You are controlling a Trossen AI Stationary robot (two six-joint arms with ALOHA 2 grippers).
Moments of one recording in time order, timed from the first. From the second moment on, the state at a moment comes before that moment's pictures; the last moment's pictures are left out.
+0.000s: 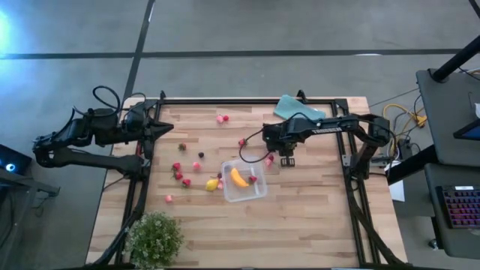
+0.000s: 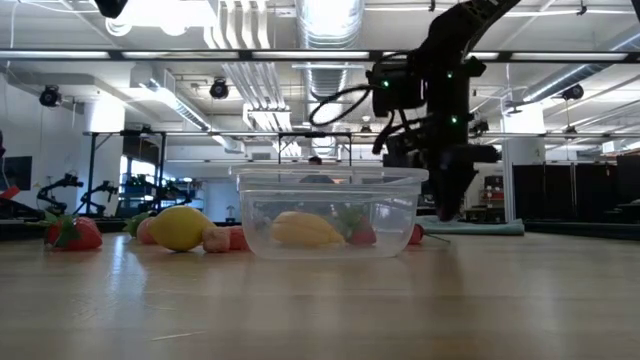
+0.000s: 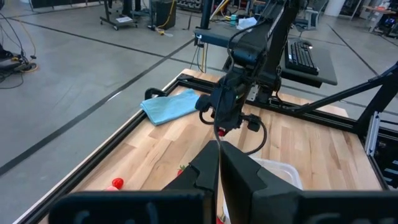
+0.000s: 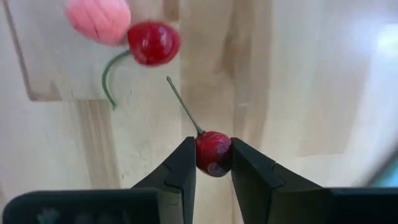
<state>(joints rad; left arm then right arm) 0.04 0.61 1.00 -0.70 -0.27 -0.18 -0.25 1.75 1.12 -0.86 0.11 -0.27</state>
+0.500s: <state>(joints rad) 0.04 0.61 1.00 -0.70 -0.27 -0.17 -0.14 1.76 1.36 -0.94 0.11 -0.04</state>
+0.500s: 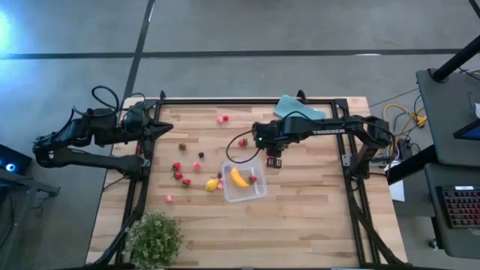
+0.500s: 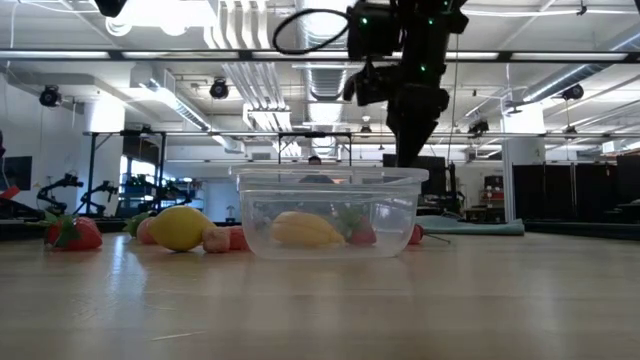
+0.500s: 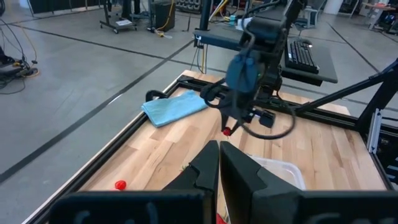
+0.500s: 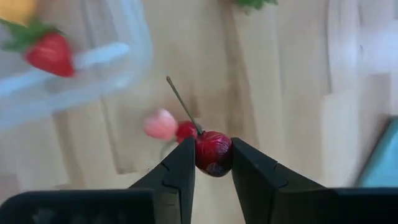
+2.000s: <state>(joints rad) 0.04 0.56 1.00 -0.80 -0.20 -0.18 0.06 2.09 1.81 -1.09 0.08 0.33</state>
